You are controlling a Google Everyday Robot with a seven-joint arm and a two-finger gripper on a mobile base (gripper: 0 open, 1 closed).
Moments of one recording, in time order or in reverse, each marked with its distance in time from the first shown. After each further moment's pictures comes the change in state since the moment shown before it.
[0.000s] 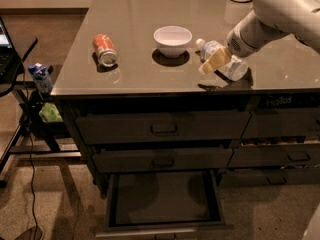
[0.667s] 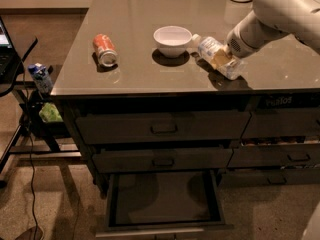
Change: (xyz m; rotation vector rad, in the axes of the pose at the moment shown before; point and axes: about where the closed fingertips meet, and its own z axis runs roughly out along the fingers) arm 0.000 0.000 0.000 0.000 0.000 0.000
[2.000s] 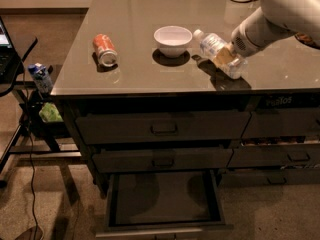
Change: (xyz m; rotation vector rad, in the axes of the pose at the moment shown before) arm 0.002 -0.001 -0.020 0.016 -0.026 0.000
